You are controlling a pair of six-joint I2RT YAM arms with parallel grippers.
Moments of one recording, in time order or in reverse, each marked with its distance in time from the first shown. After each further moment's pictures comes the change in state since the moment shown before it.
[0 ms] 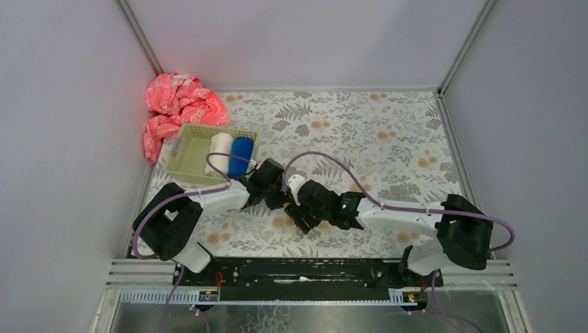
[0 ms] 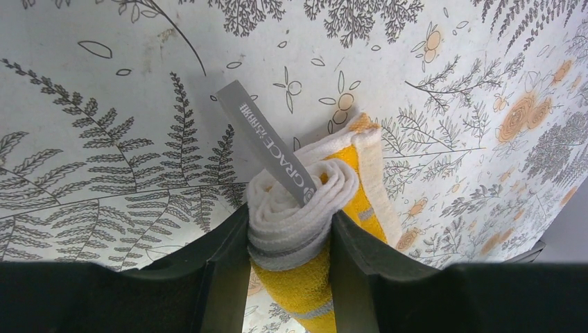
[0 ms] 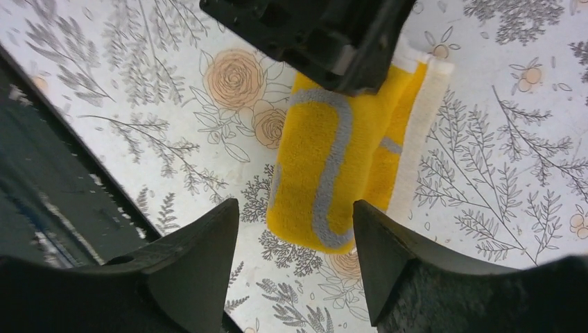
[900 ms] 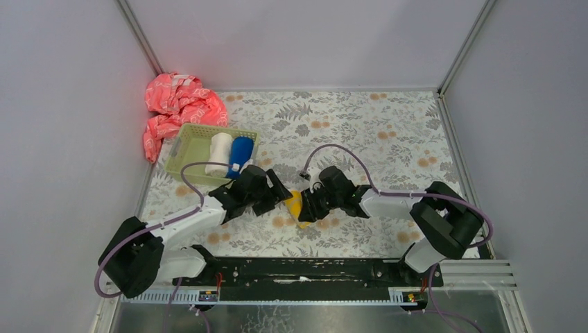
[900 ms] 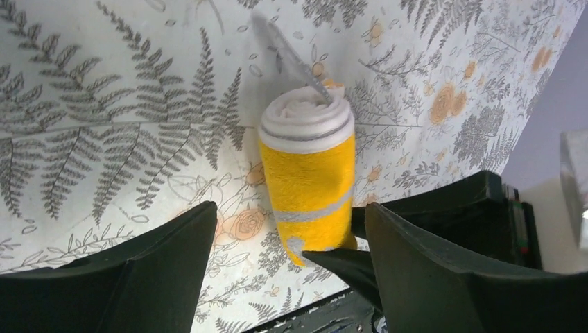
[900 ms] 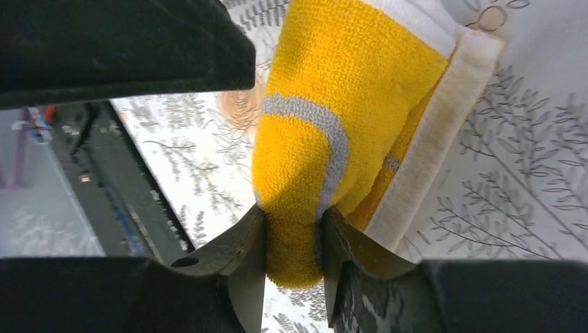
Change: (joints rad) left arm 0.009 -0.315 -0.129 -0.028 -0.040 -0.068; right arm -0.240 0.145 -0.157 0.337 -0.433 0.140
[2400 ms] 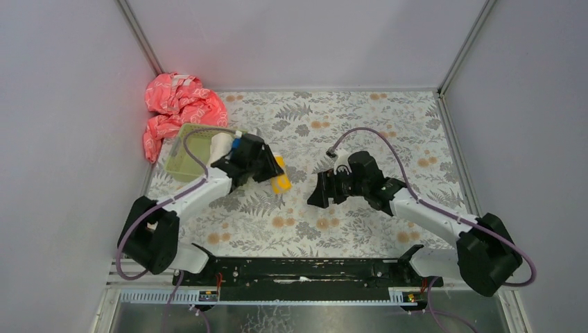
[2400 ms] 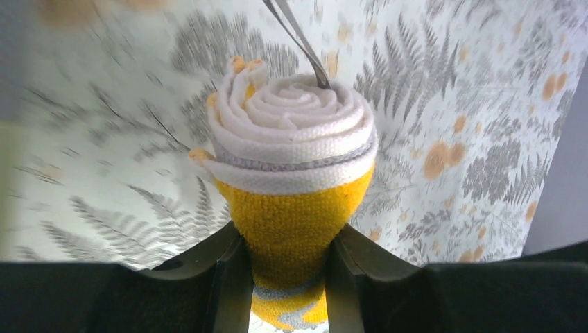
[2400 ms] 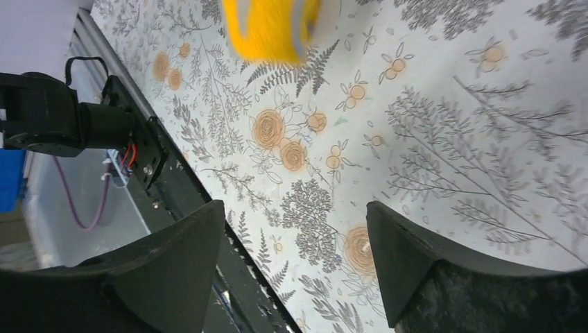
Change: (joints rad) left arm 0.133 0.196 0.216 -0.008 0.048 0.261; right arm -0.196 -0.283 -0.026 -0.106 -0.117 0.120
